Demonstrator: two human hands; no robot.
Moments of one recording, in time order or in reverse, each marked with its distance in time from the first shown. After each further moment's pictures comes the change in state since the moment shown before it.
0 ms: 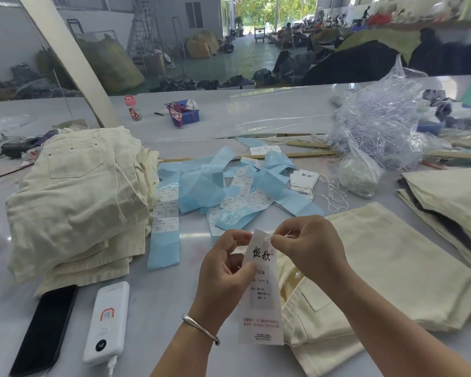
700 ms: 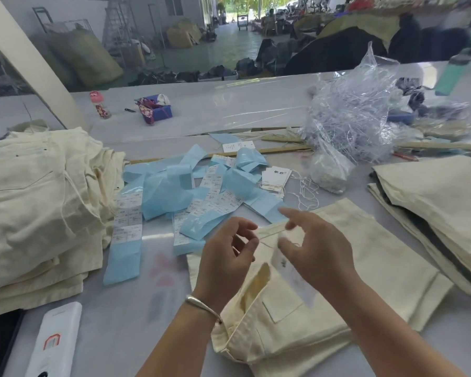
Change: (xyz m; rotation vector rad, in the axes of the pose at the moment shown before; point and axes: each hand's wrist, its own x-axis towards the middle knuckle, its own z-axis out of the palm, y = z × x) left_hand 0.061 -0.016 0.088 0.328 0.007 0.127; right_hand 0.025 0.068 -0.062 -0.273 0.064 0.021
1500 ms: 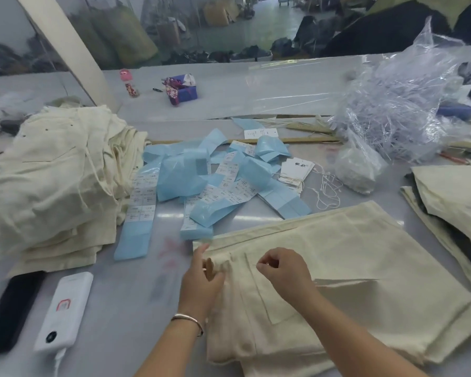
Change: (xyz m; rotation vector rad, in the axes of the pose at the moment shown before) left_hand -0.039 -0.115 0.002 0.260 0.186 -0.502; right_hand 0.024 0.053 0.109 0.269 -0.389 0.030
